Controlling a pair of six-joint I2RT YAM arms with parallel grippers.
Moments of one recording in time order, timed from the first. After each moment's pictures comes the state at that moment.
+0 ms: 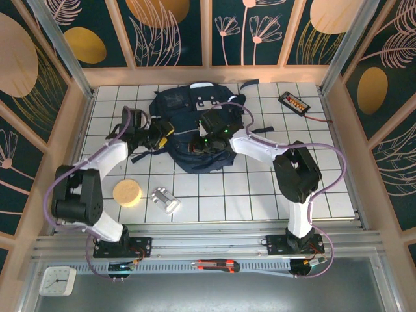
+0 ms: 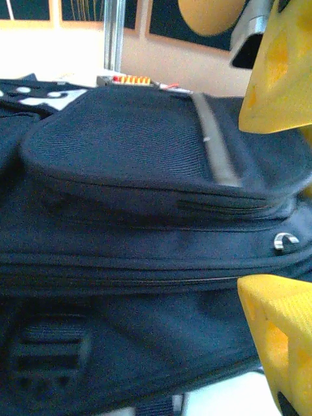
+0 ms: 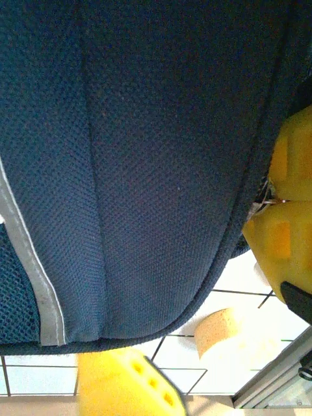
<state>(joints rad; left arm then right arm) -0.16 1.55 0.94 -0.14 0.54 -1.03 0.75 1.92 1.44 -0.41 -0.32 0.70</state>
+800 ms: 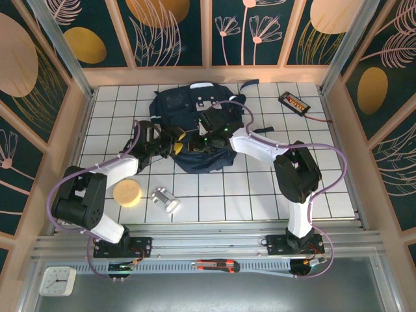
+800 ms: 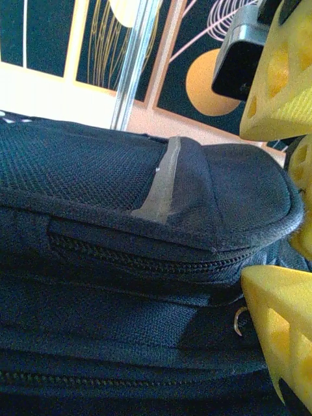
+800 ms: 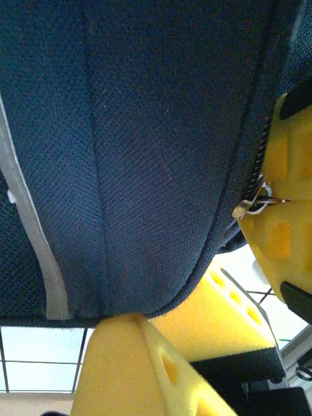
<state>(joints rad) -0.31 1.57 0.77 0.26 0.50 -1.44 0.75 1.92 1.46 -0.43 -0.32 0.68</state>
